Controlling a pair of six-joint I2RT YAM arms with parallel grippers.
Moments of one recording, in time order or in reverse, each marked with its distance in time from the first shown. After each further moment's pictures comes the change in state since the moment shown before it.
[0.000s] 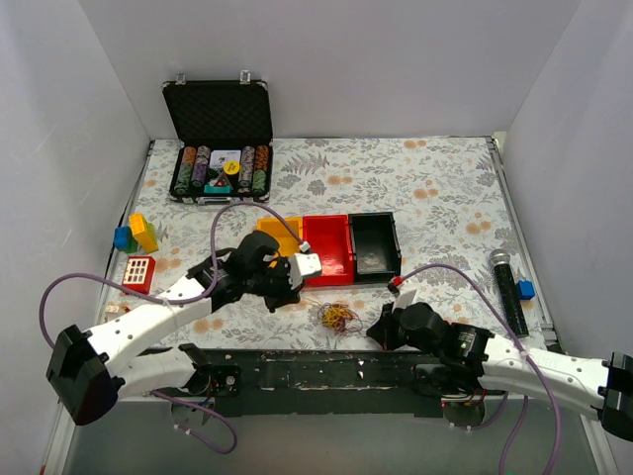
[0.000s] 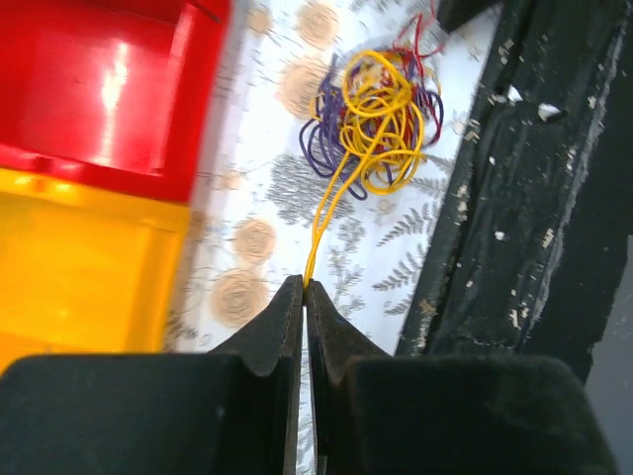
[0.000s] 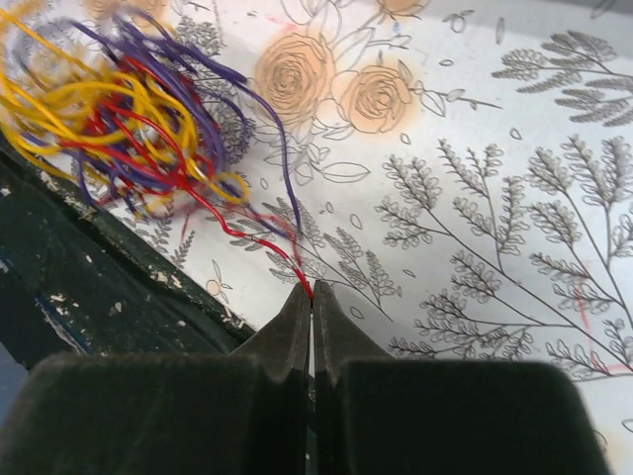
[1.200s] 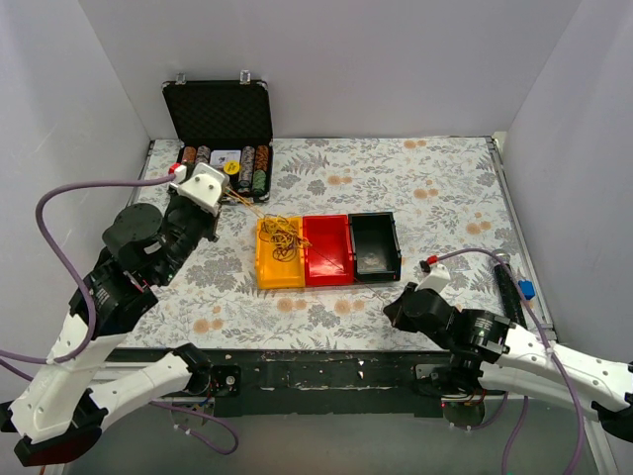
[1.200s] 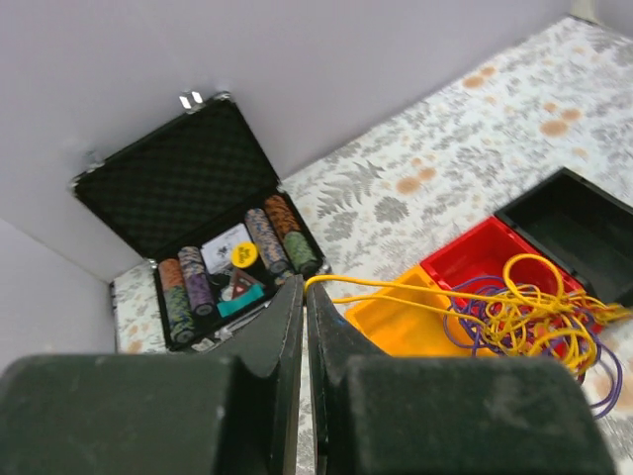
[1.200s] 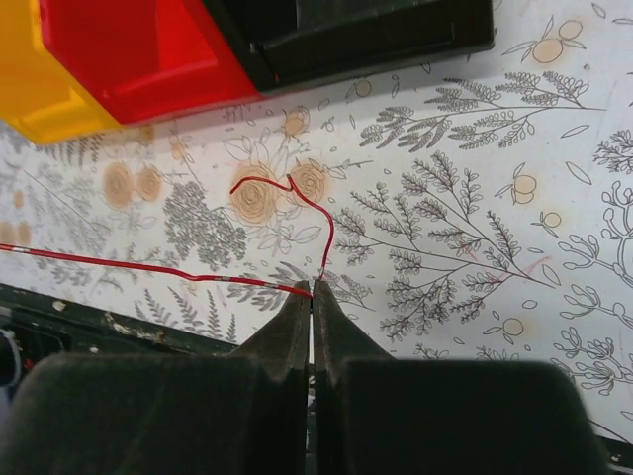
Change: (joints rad) left arm 0.074 -0.267 0.598 -0.107 -0.715 -0.031; right arm 0.000 -0.003 0.296 -0.478 0.291 0.362
